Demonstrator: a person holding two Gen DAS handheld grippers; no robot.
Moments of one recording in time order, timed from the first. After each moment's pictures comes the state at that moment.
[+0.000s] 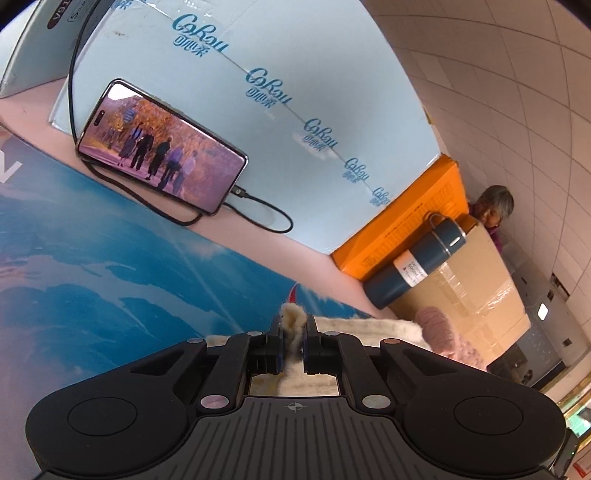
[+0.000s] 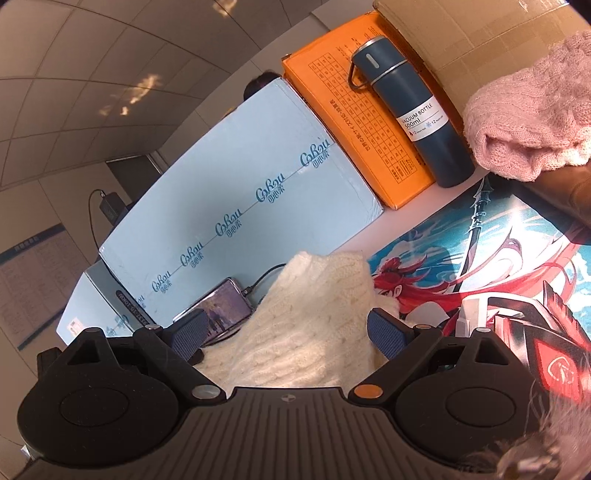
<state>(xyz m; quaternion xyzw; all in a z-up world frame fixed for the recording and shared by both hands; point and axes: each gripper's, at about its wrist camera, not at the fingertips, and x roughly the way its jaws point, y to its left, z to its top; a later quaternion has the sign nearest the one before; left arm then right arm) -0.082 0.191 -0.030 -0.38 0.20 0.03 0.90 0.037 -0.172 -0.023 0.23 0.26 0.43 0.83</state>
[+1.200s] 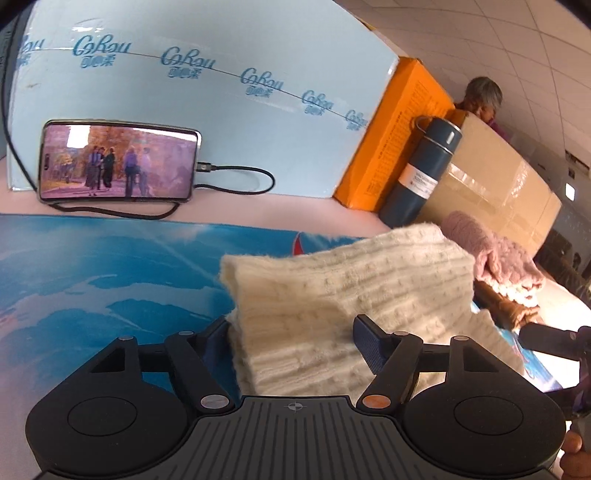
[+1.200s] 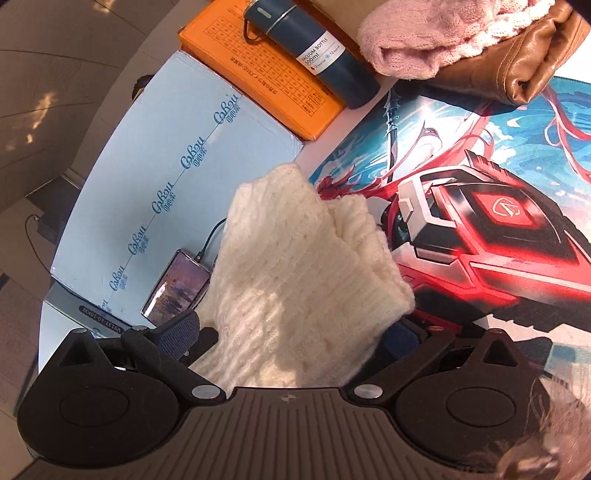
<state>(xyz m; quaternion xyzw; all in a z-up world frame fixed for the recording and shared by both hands) -0.072 0.142 -0.031 -0.19 0.27 0.00 0.94 -0.001 -0.168 -0.024 0.30 0.39 0.31 0.81</state>
